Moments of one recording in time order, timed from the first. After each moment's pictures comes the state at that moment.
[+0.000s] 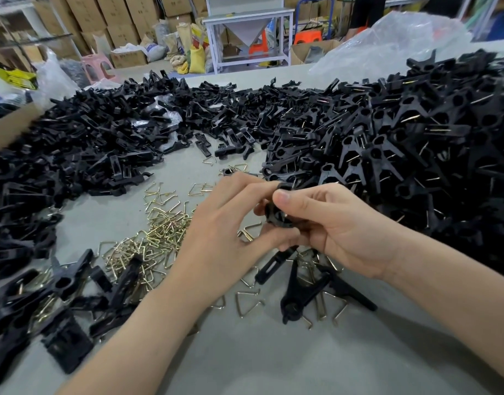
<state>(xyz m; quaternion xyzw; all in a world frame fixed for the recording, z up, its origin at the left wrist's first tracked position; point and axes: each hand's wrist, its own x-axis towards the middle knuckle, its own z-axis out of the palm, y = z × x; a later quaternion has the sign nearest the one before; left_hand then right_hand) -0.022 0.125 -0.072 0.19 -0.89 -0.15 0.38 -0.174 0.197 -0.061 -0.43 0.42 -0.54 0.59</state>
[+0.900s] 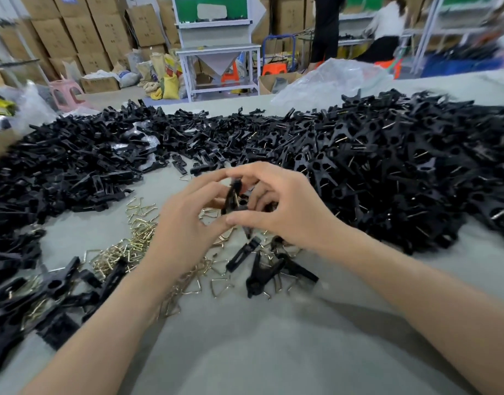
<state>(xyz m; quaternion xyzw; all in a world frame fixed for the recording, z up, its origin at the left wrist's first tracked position) -0.018 0.122 -0.062 0.19 -0.88 -0.19 0.38 -0.168 0.209 -0.047 -0.66 0.56 -0.49 0.13</state>
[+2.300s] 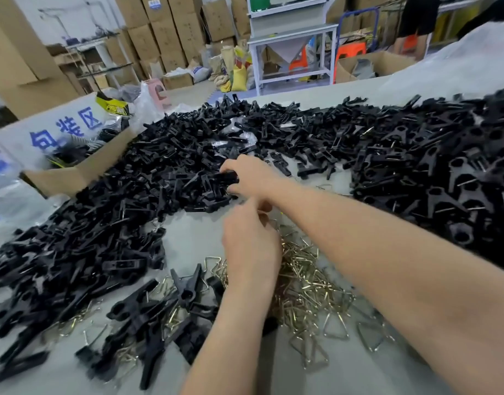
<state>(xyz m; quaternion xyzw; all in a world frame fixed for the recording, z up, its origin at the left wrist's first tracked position) 0.024 0.060 -0.077 0.56 -0.73 -0.17 0.35 -0.066 -0.058 -0.065 -0.74 0.64 -0.18 0.08</state>
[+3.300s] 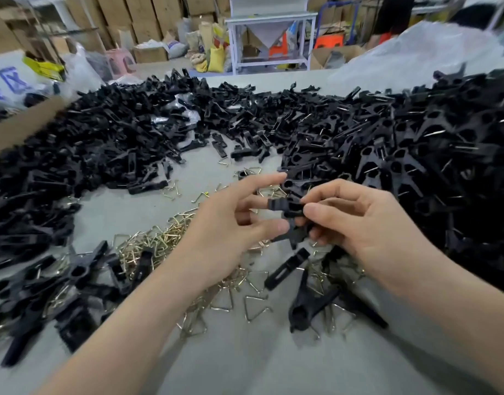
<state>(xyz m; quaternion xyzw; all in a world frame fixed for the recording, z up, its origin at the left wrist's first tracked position) -0.016 0.118 -0.058 0.32 -0.76 -0.49 0.28 -0.179 0.203 -0.066 -0.44 0.51 -0.60 0.43</state>
